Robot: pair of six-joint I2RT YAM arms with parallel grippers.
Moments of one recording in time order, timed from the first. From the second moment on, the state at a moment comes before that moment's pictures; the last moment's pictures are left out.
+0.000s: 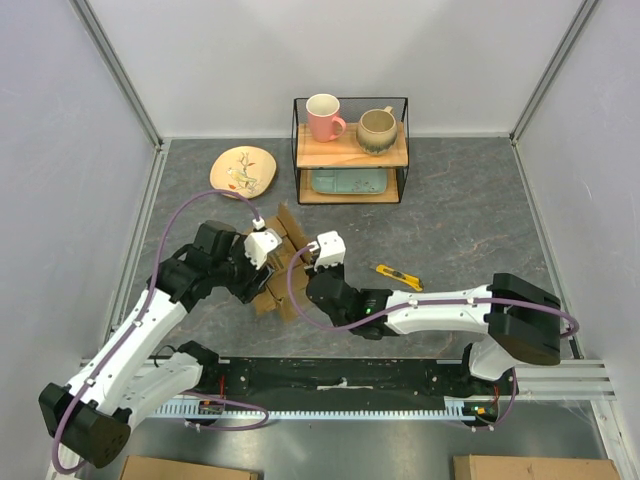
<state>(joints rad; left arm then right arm) -0.47 0.89 0.83 -0.83 0.20 0.38 1.28 1.57 0.89 0.23 0.86 0.46</state>
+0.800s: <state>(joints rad) -0.27 1.26 1.00 -0.90 0.64 0.41 1.34 1.36 0.75 0.08 0.80 0.58</state>
